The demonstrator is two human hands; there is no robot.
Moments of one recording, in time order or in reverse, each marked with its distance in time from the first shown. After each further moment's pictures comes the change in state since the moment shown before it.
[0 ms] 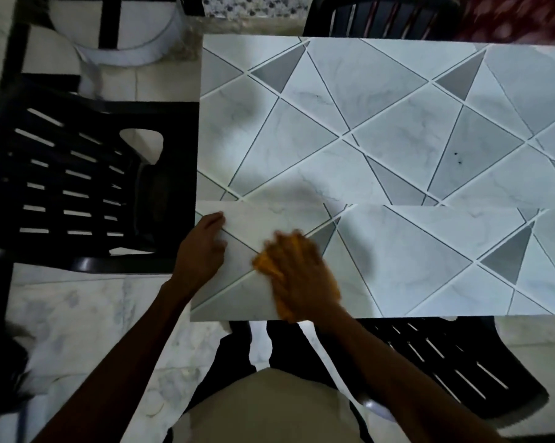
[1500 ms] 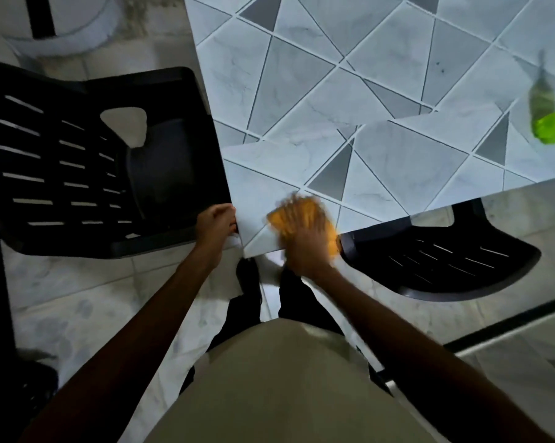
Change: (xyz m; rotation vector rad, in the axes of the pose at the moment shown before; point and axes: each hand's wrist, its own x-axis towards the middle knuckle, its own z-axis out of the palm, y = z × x) left_hand -0.065 -0.058 -0.018 -0.926 -0.104 -0.658; right_hand -0.018 -0.155 0.023 0.127 -0.004 0.517
